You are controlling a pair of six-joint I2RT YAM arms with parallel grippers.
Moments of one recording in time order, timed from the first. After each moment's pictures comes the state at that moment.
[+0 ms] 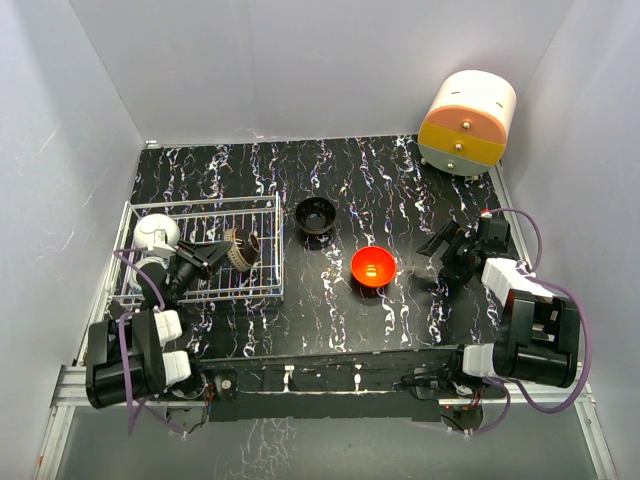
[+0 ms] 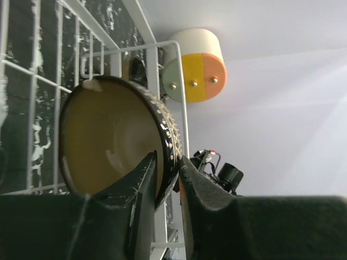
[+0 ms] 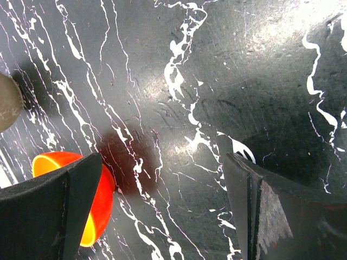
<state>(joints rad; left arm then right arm) 0.22 1.29 0.10 1.16 0.76 -1.35 -0.22 1.33 0.59 -0.16 -0.40 0.52</state>
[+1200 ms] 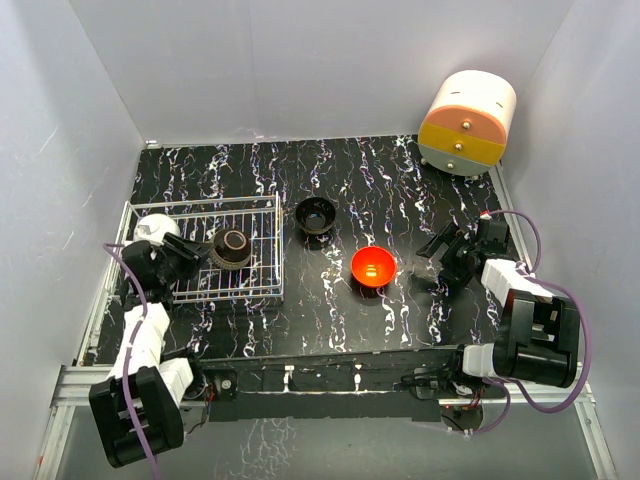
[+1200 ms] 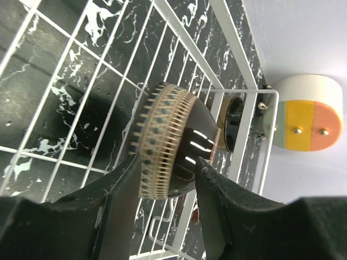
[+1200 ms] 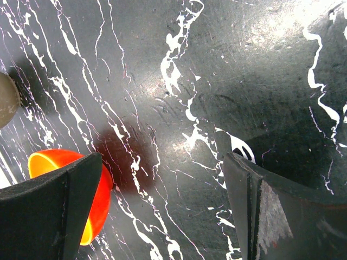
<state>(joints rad) 0.30 0.93 0.37 0.04 0.50 -0.90 -0.22 1.33 0.58 -0.16 -0.40 0.52</state>
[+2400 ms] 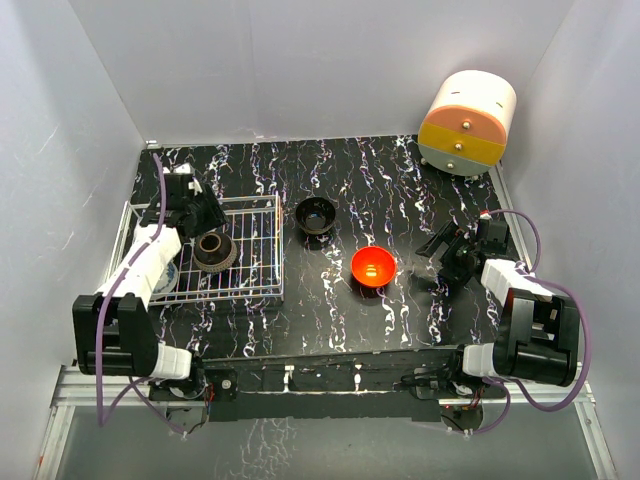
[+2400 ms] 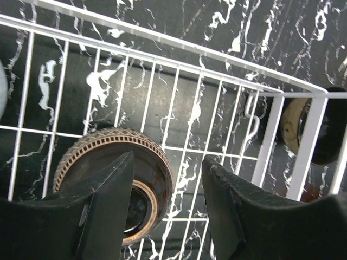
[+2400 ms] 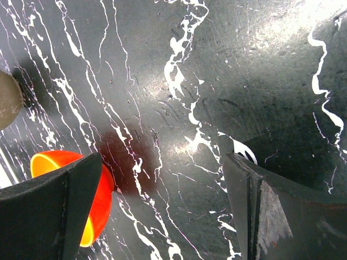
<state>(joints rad) -0.04 1.39 1.01 -0.43 0.05 -0.44 -0.22 1.33 0.57 -0.14 -0.41 0.52</state>
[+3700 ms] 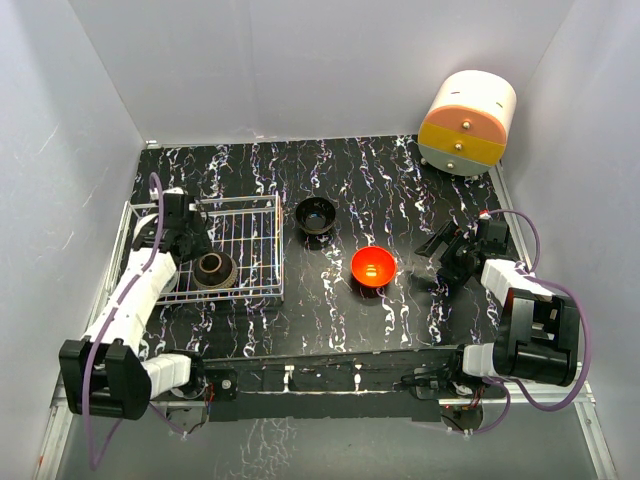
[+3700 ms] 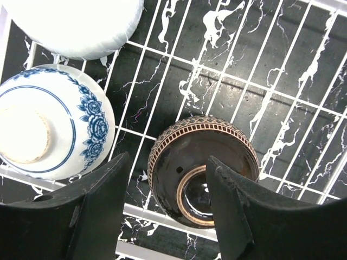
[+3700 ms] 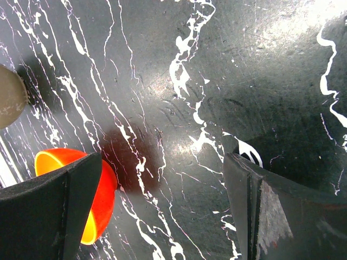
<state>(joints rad) -0.11 1.19 0.93 -0.72 -0.33 -0.37 -0.22 1.34 0.57 -0.13 -0.43 0.52</state>
